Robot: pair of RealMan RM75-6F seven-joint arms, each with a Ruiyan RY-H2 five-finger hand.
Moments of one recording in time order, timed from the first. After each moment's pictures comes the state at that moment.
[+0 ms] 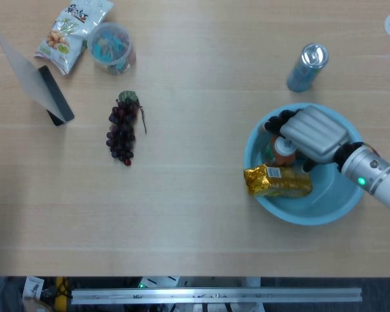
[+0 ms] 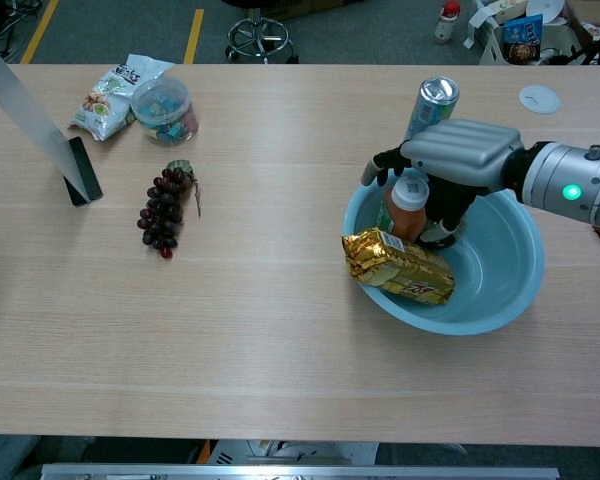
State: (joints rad) left arm -0.09 -1.10 0.02 -1.65 1.45 1.39 0.10; right arm 0.77 -1.24 0.04 -1.71 -1.31 0.73 -0.26
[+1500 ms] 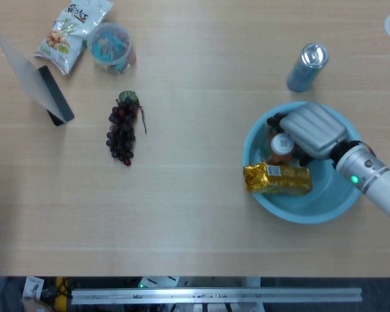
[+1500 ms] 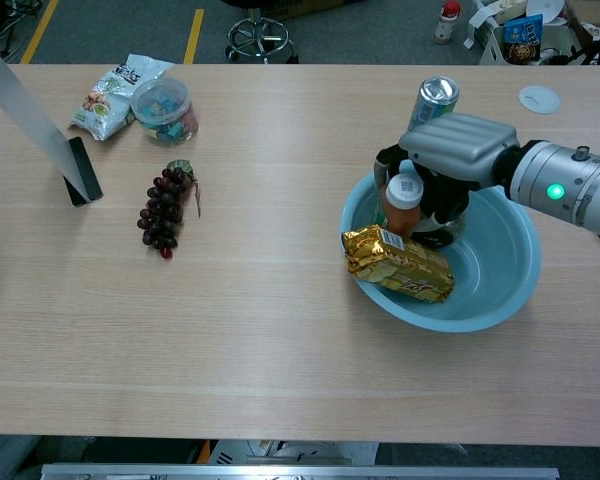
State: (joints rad) left arm -0.09 -1.11 0.02 -1.61 1.44 1.35 0.06; right arm 0.79 -1.28 0.03 -1.74 -1.13 0.81 -0.42
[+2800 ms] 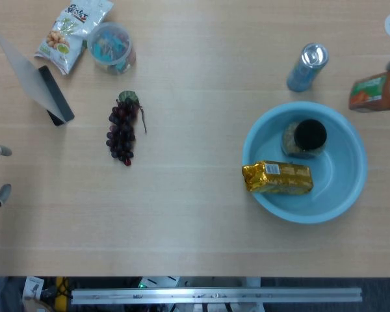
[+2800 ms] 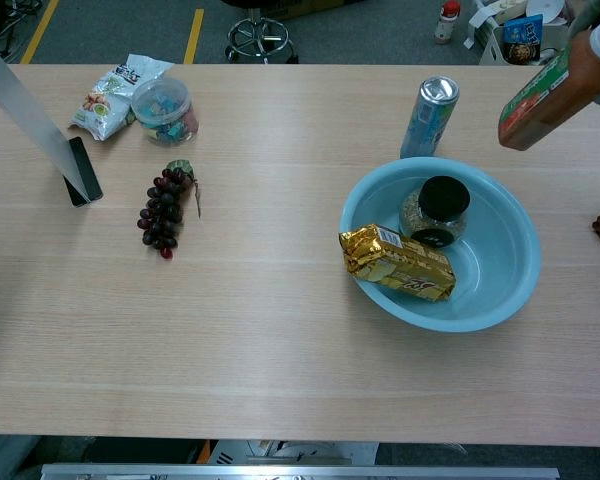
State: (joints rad) left arm -0.13 -1.10 0.02 -1.70 1.46 1.33 0.16; right arm 0.55 -0.81 0.09 -1.81 -1.26 0.98 0.08
